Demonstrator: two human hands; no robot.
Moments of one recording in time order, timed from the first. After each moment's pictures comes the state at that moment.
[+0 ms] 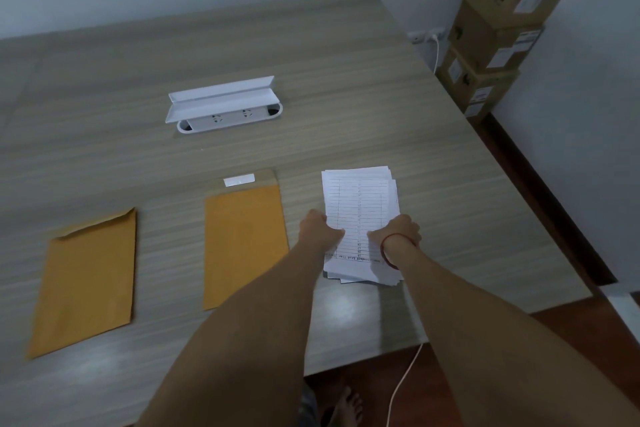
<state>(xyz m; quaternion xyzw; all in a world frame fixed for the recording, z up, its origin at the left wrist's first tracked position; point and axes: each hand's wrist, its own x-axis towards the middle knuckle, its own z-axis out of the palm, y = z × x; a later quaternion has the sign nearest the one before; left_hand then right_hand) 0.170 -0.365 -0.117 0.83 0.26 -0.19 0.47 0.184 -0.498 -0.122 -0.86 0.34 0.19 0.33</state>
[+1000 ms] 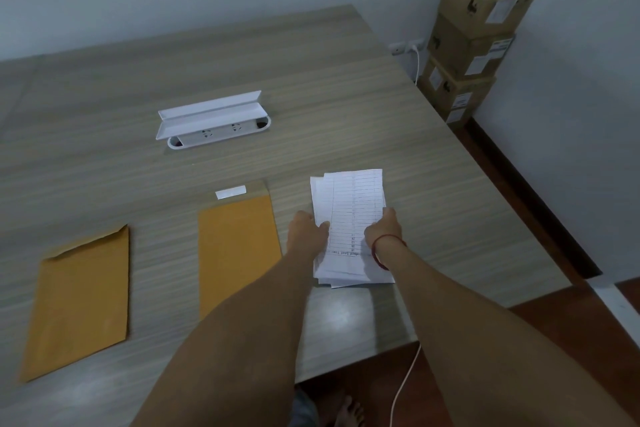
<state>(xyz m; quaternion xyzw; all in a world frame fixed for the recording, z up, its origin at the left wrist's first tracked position) 0.173 -0.364 -0.115 0.83 0.26 -0.13 0.47 0.177 -0.499 -0.108 -0.82 0.30 0.13 0.47</state>
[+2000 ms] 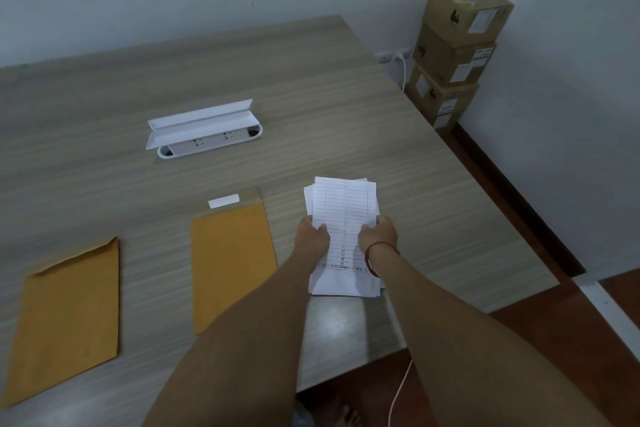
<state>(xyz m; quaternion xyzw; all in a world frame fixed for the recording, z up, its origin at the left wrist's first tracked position) 0.175 -0.378 -0.114 0.77 0.24 -0.16 0.56 0.174 -0.490 -0.107 -0.78 0.35 0.08 0.51</state>
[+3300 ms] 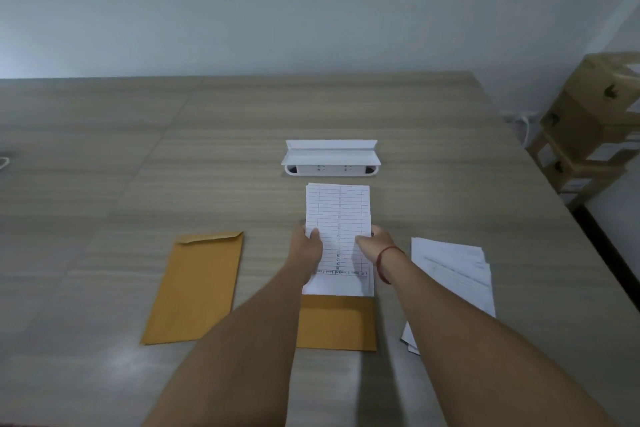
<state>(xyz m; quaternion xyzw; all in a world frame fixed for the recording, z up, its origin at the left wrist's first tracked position) 0.170 -0.184 -0.064 0.70 0.39 -0.01 0.60 0.220 -0.313 -0.050 -0.80 0.07 0.29 0.52</state>
